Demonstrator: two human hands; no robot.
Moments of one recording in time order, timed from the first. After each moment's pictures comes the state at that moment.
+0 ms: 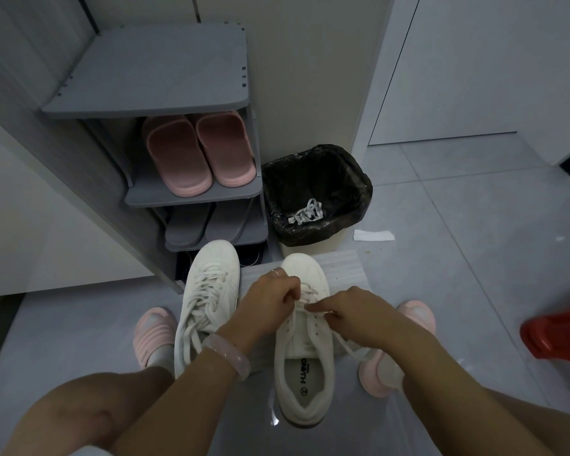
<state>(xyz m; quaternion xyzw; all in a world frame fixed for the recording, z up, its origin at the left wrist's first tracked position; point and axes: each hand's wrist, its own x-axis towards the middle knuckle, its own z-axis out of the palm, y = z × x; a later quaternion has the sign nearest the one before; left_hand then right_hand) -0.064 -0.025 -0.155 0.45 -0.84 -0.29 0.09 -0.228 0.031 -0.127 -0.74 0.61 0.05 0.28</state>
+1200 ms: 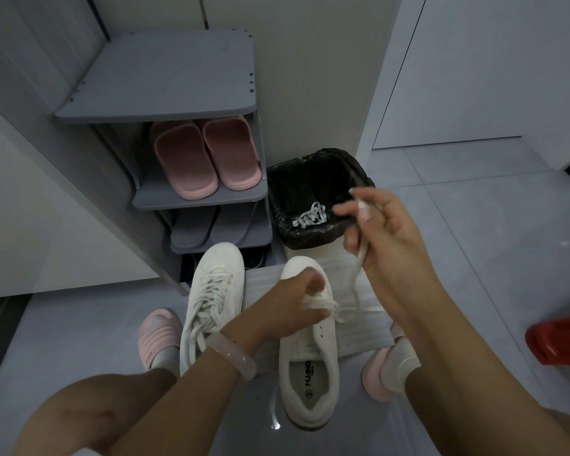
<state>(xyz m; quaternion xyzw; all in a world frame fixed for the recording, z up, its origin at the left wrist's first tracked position) -0.073 -0.020 -0.135 0.41 -0.76 -0.49 0.06 -0.217 0.015 -0.042 -0.37 0.47 -0.63 0.50</state>
